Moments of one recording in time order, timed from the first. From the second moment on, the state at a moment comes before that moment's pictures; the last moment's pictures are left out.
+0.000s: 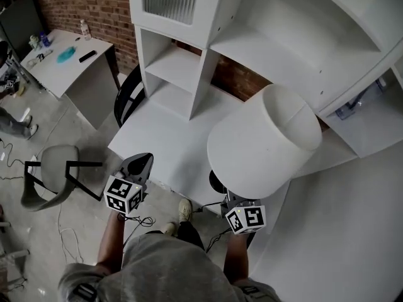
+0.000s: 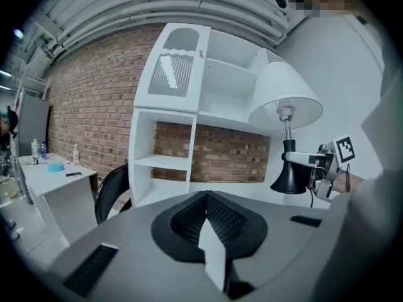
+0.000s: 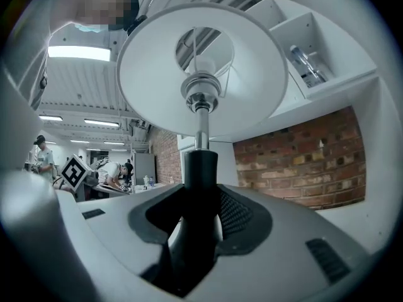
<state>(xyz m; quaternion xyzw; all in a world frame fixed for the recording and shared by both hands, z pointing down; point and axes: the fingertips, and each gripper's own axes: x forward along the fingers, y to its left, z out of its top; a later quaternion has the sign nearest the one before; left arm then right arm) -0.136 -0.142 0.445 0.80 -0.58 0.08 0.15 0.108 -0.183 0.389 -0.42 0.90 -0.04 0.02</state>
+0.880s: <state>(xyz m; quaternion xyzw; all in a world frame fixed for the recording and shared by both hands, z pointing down) -0.183 -0.186 0.477 0.74 -0.65 0.08 0.16 0.014 -0.280 0.433 -0.31 0.95 -0.04 0.01</state>
